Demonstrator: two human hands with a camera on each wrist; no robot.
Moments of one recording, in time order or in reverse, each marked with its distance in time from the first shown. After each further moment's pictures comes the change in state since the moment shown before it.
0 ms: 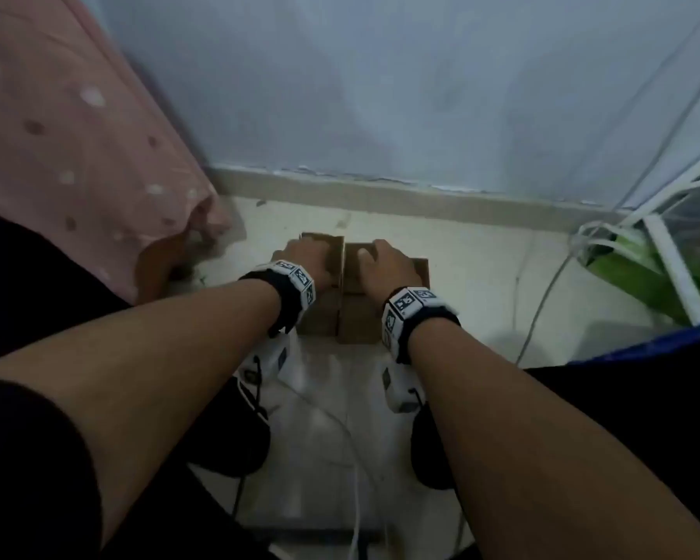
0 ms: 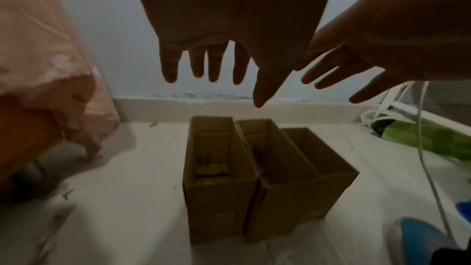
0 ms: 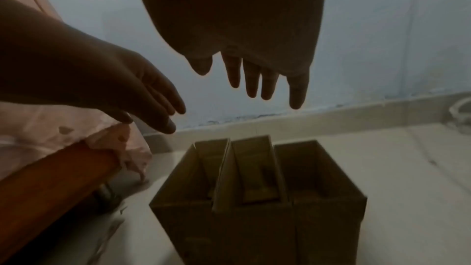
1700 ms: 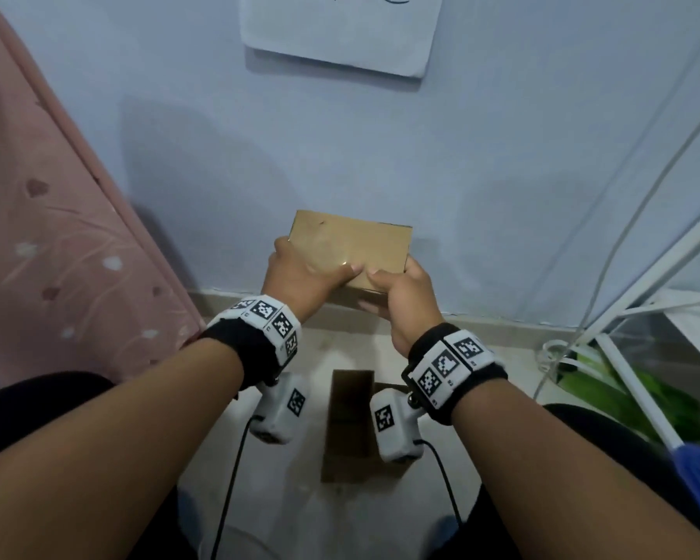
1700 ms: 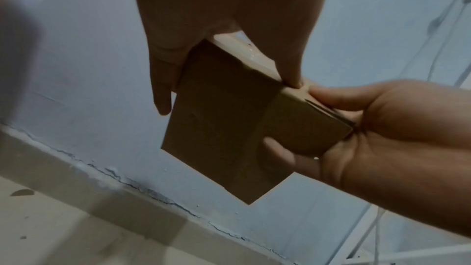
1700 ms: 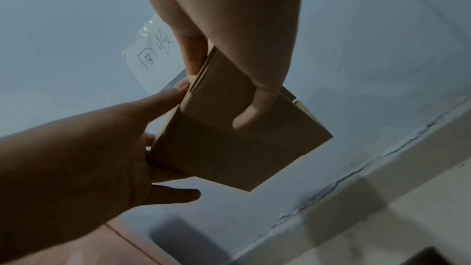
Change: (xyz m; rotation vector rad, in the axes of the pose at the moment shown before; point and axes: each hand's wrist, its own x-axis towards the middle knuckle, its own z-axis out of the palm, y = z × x) left_hand 0.002 0.033 -0.177 -0.894 0.509 -0.042; right_hand 0.012 -0.107 -0.133 1.073 0.134 -0.140
